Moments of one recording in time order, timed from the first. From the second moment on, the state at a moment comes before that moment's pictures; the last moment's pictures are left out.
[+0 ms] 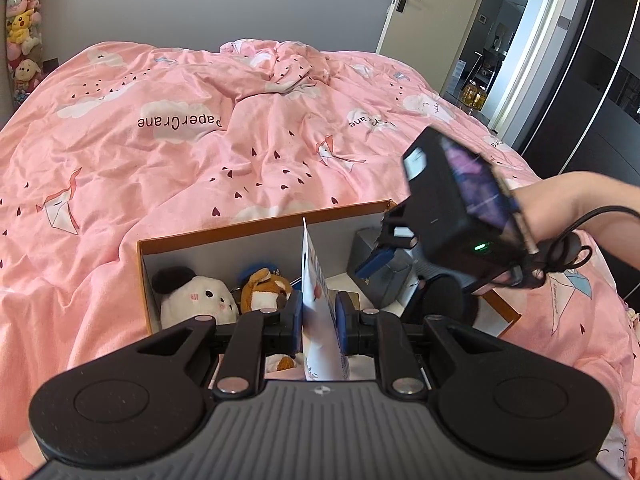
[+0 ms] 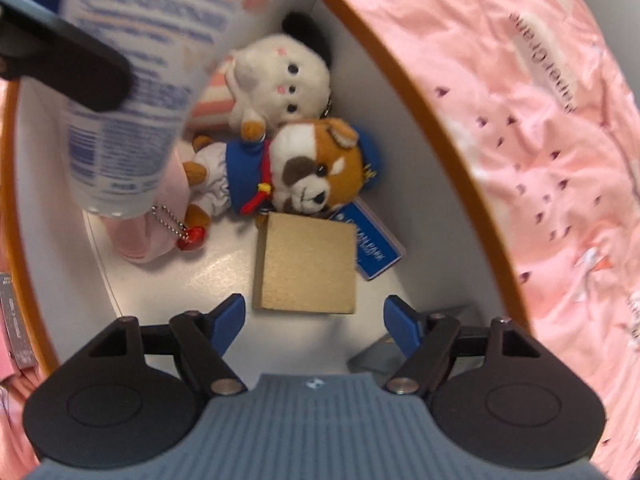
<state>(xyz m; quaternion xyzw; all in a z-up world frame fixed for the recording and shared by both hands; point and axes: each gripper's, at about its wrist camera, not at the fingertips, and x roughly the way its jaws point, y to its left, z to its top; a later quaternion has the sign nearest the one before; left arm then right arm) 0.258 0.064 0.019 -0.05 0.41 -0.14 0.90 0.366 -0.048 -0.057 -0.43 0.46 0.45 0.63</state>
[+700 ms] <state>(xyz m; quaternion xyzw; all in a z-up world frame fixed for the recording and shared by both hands) 0.258 0.064 0.015 -0.06 0.41 -0.15 0.90 0.366 -0.038 -0.053 -0.50 0.44 0.42 0.62</state>
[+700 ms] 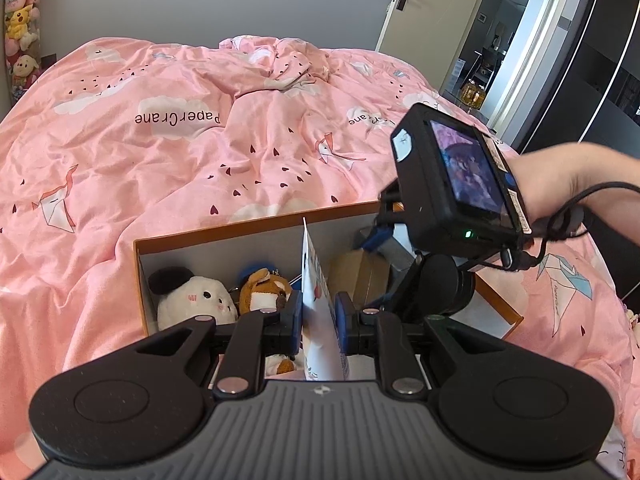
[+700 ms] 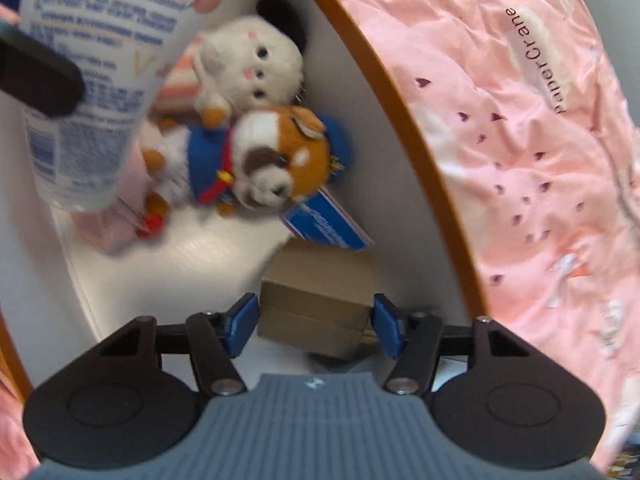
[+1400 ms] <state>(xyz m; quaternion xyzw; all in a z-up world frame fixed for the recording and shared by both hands) 0.260 0.069 0.013 -0.07 0.41 -0.15 0.90 0.379 -0.025 -0.063 -0.62 0.41 0.39 0.54</state>
